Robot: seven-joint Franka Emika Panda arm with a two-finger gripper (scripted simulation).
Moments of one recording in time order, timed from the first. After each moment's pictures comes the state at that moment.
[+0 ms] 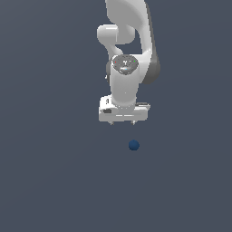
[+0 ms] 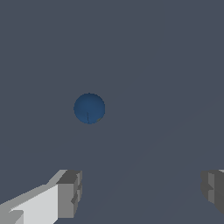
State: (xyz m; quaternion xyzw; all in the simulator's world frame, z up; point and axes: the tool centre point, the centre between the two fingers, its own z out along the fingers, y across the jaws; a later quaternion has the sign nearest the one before) arm -0.007 0.030 0.166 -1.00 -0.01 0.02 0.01
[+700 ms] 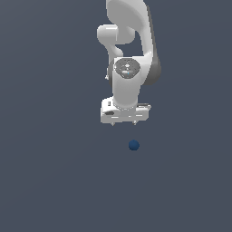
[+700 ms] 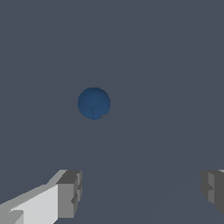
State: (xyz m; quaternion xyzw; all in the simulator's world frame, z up) arm -0.011 0.036 0.157 -1.00 -0.04 0.03 0.01
